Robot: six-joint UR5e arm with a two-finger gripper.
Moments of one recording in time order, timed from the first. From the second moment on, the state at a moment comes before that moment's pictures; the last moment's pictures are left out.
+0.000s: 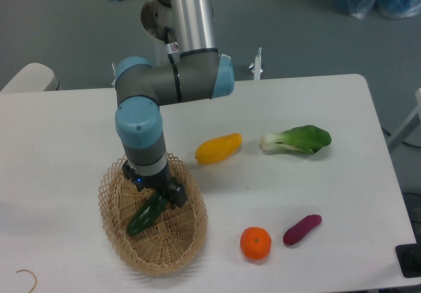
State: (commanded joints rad) arm 2.16 -2.04 -1.69 -0.89 1.59 0.65
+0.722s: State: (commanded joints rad) arm 2.14 -2.08 -1.69 -0.88 1.61 0.66
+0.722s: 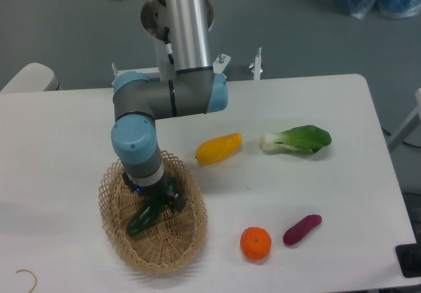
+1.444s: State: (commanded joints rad) arm 2.14 -2.08 -1.69 -0.88 1.61 0.71
